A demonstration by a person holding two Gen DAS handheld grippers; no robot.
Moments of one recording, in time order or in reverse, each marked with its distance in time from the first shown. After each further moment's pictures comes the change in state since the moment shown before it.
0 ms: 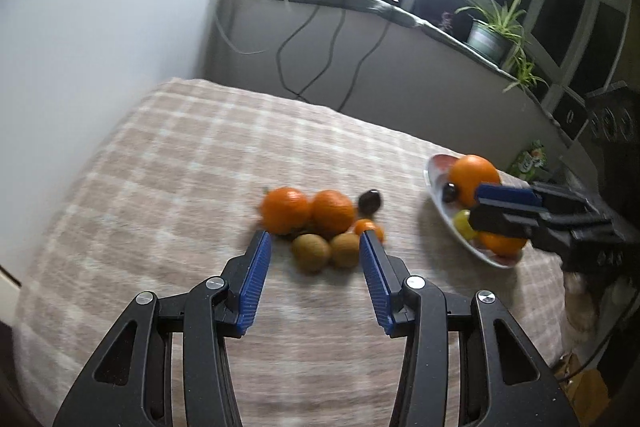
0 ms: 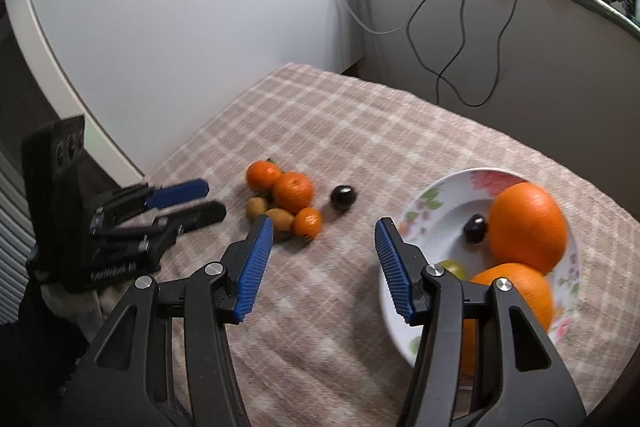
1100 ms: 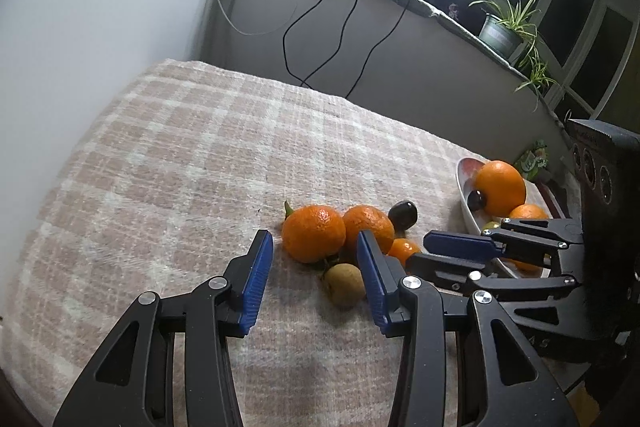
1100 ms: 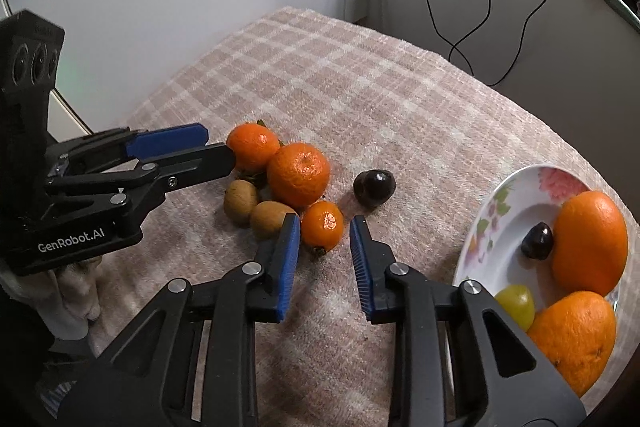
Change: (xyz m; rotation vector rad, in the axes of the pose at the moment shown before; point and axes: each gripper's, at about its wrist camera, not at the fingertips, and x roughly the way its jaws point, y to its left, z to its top) left arm 0.040 0.023 0.017 -0.017 0.061 -0.042; right arm 0.088 0.017 0.005 -0.064 0.152 -0.119
